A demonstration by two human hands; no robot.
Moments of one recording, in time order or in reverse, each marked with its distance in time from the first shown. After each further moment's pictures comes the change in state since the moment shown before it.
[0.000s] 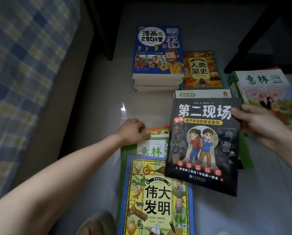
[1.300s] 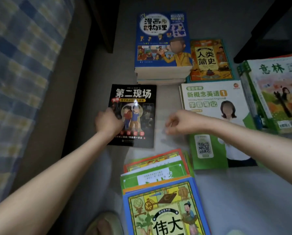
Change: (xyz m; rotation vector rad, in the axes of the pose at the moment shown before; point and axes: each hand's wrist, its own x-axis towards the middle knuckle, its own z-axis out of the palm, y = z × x) left_hand -0.009 -0.043 -0.028 -0.102 0.355 -0.593; right_hand 0.035 -0.017 0.150 -0.912 -0.564 -0.094
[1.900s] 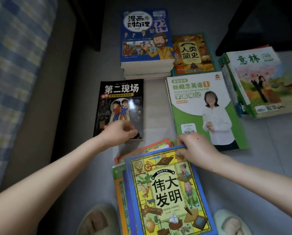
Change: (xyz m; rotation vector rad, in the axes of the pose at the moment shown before) left_hand -0.068 0.006 -0.002 -0.219 -0.536 0.419; right_hand -0.083 0.045 0.080 -0.156 0.279 0.063
